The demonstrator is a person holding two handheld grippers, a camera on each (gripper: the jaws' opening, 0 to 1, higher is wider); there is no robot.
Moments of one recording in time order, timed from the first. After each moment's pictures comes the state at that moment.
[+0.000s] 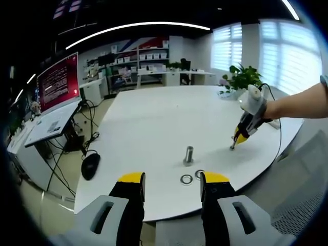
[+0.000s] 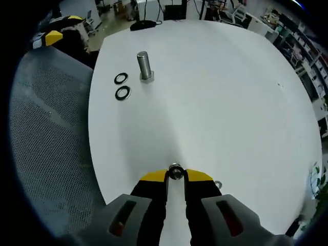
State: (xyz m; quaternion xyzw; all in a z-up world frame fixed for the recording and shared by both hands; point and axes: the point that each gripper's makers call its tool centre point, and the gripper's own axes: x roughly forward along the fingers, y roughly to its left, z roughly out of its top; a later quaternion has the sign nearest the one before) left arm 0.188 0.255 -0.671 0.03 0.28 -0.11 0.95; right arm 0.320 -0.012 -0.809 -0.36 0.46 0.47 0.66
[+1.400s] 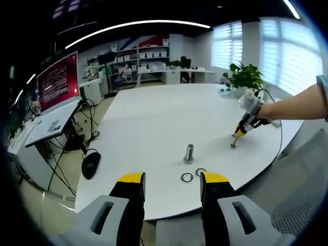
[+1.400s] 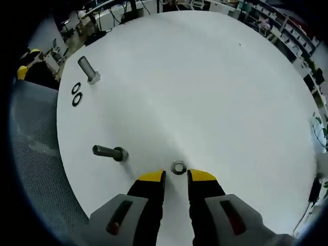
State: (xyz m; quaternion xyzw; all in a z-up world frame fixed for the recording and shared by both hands) left arm 0.188 0.256 -0.672 0.03 0.28 -0.11 0.95; right arm 0.375 -0.071 -0.835 -0.27 0.50 0.37 0.74
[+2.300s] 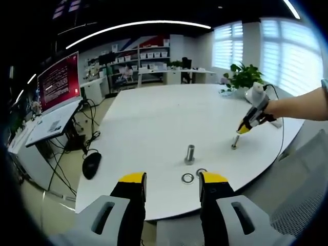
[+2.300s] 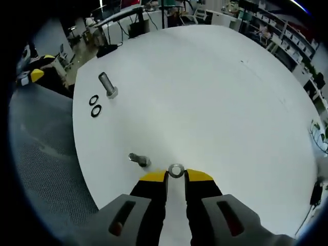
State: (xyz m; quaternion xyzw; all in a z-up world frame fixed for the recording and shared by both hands) left arm 0.188 0.257 -0.673 0.03 0.28 -0.11 0.95; right arm 0.349 -0.051 -0.784 -0.24 0.46 0.41 0.75
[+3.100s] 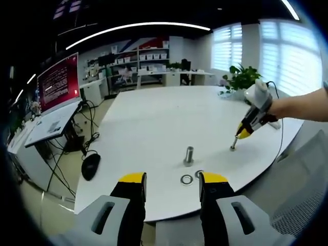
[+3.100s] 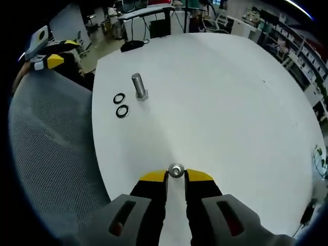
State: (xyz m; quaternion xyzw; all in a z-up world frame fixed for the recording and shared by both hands) left arm 0.188 0.256 -0.670 0.03 0.27 -0.11 0.95; right arm 0.318 -0.010 -0.779 -0.29 0.45 0.46 0.71
